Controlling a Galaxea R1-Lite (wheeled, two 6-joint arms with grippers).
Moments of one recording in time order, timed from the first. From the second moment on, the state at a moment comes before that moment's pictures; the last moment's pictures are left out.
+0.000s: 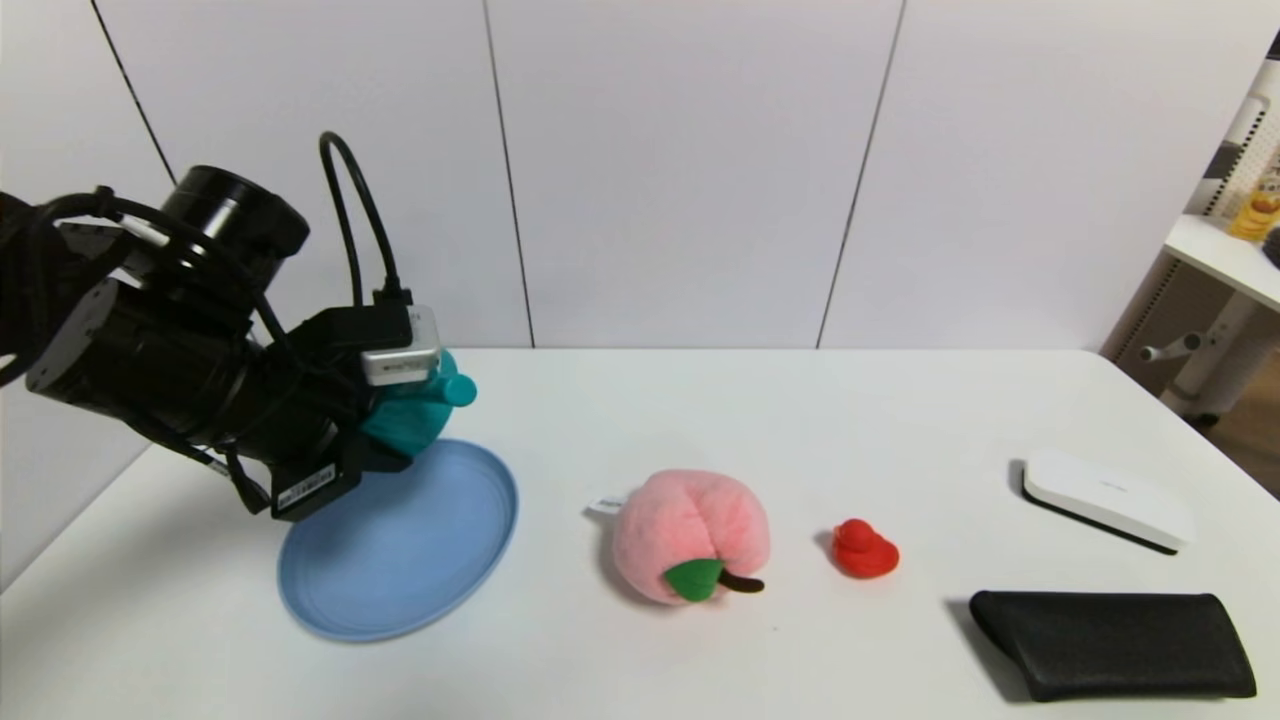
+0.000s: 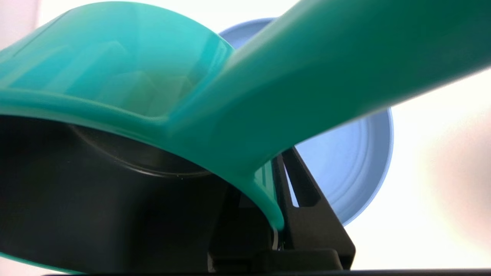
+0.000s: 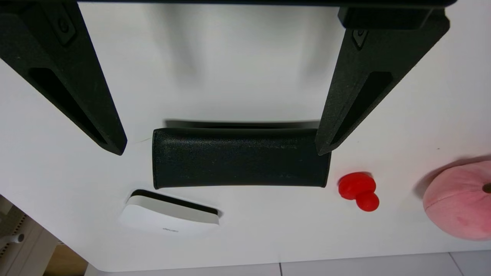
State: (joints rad) left arm -0.27 1.61 -1.29 0.60 -0.21 0.89; right arm 0.01 0.00 0.00 0.00 -0.02 0.05
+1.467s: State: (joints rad) left arm -0.27 1.60 -1.28 0.67 -0.13 0.82; right arm 0.01 0.00 0.00 0.00 -0.02 0.05
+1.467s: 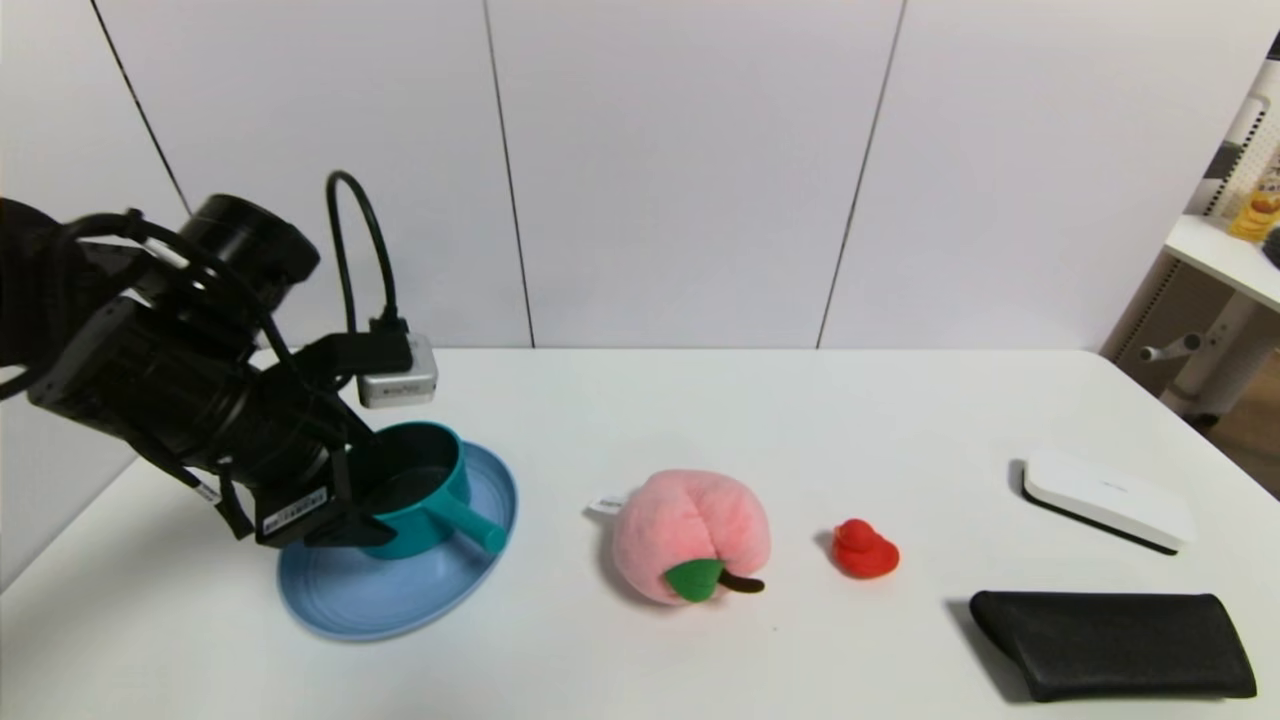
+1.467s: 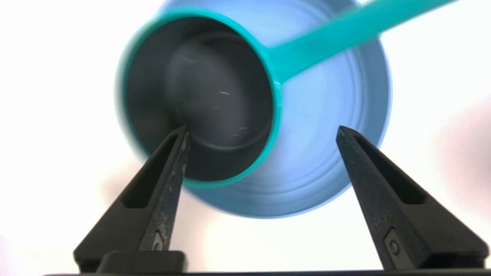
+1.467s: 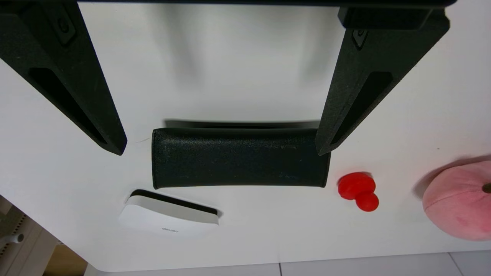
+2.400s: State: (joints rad) left arm -0.08 1.00 -1.05 0.18 -0.07 0.29; right arm 0.01 0.00 0.00 0.00 -0.02 0.05
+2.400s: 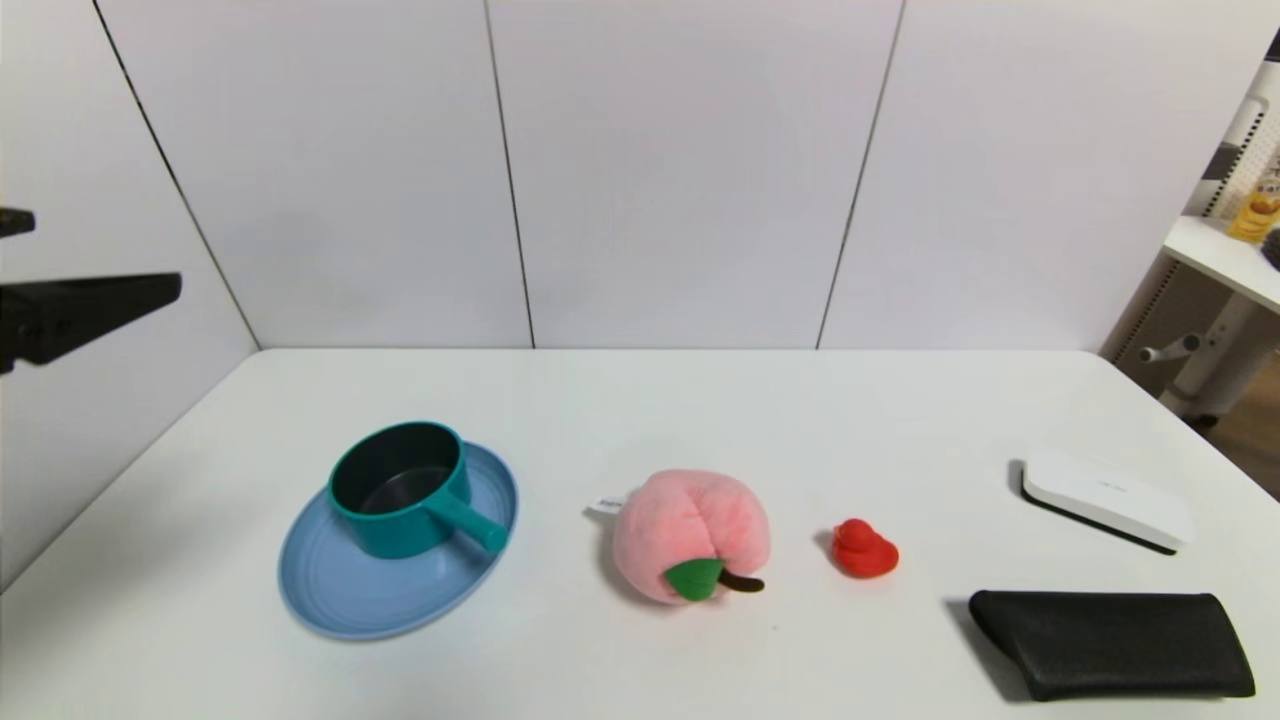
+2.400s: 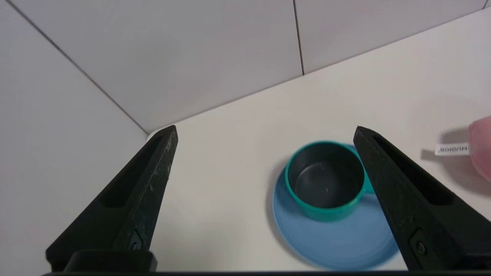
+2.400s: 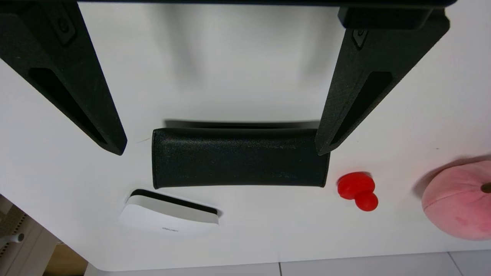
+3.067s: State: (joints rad) left arm -0.04 0.29 -0.24 0.05 -0.05 0.27; right arm 0.01 0.00 0.00 0.00 -0.02 0.05
